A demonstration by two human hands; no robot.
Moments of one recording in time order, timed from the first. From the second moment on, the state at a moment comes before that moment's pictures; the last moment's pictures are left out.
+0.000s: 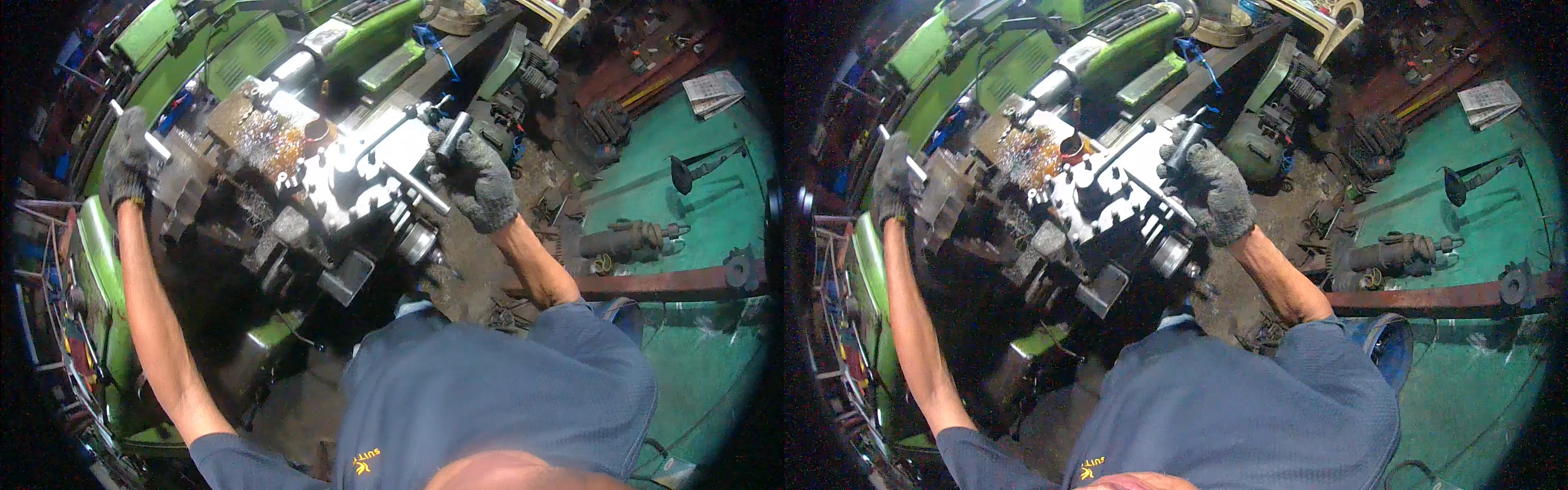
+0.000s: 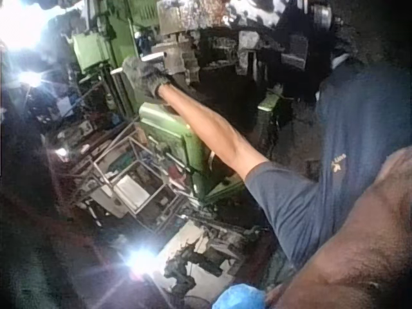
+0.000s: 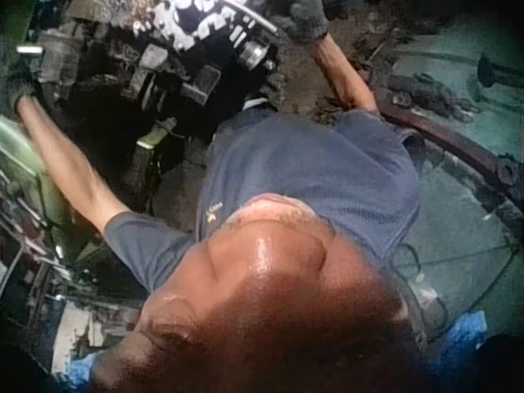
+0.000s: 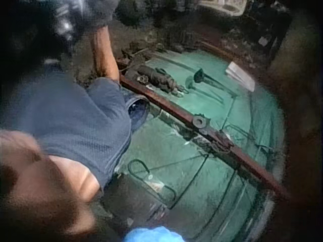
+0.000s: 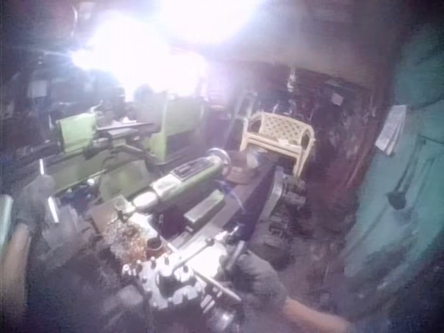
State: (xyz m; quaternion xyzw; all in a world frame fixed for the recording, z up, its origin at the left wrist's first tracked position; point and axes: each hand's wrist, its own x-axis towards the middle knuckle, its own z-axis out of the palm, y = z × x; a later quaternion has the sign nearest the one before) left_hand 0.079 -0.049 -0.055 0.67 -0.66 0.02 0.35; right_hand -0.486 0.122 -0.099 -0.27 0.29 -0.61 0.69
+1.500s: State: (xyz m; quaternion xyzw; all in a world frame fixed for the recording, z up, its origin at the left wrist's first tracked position) left_hand 0.043 -0.009 -0.042 0.60 -0.70 0.27 0.27; right_hand -0.141 -0.180 -0.163 -0.97 0.21 0.07 -0.06
